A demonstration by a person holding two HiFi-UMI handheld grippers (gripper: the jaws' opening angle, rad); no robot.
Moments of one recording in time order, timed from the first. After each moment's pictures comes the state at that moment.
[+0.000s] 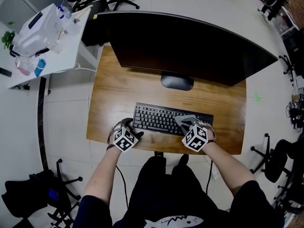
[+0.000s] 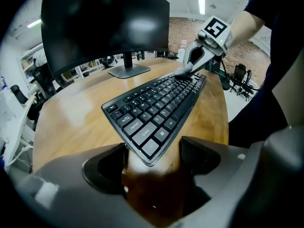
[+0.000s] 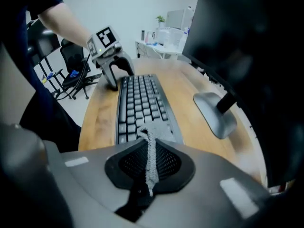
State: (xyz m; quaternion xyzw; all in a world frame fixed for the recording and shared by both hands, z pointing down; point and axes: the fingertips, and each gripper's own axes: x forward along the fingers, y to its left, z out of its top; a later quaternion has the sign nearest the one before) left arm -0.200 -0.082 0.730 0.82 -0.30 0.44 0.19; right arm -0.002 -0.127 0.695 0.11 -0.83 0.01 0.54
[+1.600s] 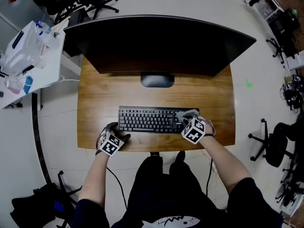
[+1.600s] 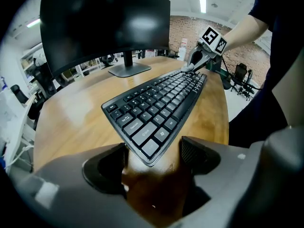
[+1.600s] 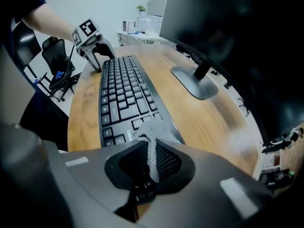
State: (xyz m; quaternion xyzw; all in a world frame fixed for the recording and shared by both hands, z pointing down) left arm -0.206 -0.082 0.731 0.81 -0.31 0.45 0.19; right arm 0.091 -0.146 0.718 0.18 -0.79 0.06 0.58
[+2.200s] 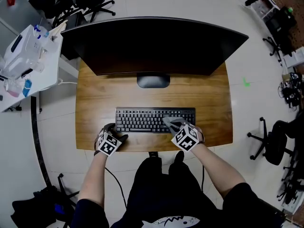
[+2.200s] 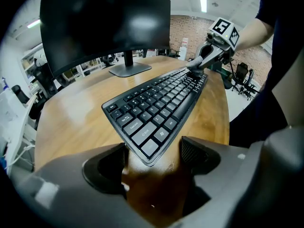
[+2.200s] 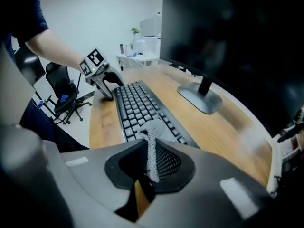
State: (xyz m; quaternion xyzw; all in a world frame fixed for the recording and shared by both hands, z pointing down) left arm -0.207 -0.082 0.730 0.81 -0.31 0.46 0.19; right arm 0.033 -0.110 0.679 0.20 -0.84 0.12 0.48
